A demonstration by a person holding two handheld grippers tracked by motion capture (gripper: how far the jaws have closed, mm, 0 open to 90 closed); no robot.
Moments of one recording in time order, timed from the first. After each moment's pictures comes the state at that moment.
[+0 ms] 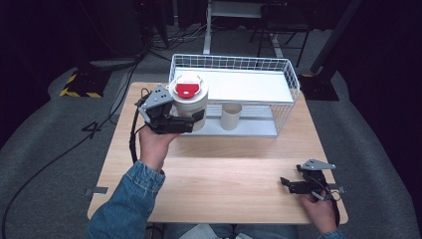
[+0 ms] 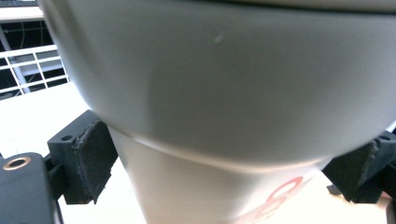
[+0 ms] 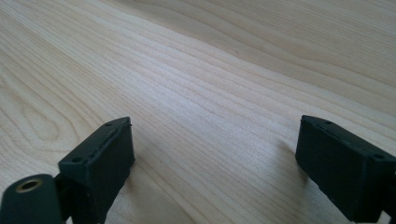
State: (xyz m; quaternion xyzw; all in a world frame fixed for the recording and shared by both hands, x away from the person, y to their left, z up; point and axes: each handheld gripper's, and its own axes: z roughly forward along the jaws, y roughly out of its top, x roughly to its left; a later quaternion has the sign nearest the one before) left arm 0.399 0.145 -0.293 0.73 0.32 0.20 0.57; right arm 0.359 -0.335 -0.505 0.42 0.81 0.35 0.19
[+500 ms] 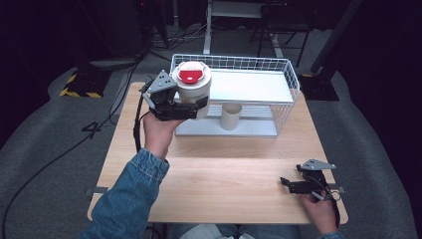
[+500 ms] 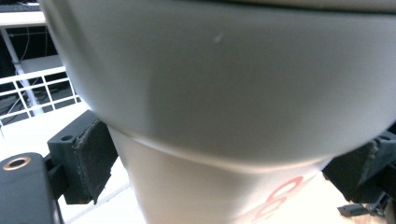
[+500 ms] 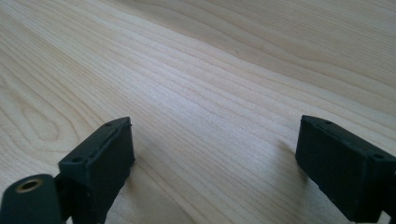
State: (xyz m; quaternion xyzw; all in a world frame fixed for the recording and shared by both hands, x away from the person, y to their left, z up) left arm 0.423 0.136 -0.277 0.72 0.32 0.20 0.57; right arm 0.359 -0.335 -0.505 0.42 0.81 0.35 0.19
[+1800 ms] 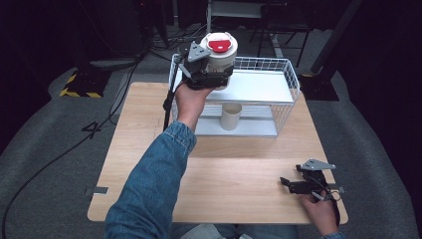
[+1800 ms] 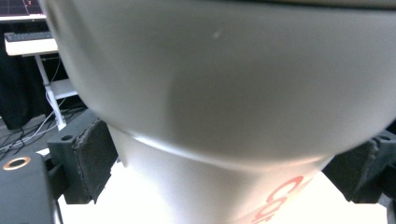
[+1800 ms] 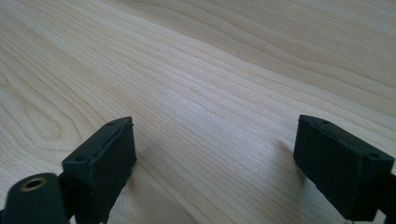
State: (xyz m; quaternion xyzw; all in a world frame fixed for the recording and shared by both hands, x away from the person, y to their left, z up) left arm 0.503 0.065 -0.254 0.69 0.34 0.25 0.58; right arm 0.358 -0.335 -0.505 0.42 0.81 0.35 0.19
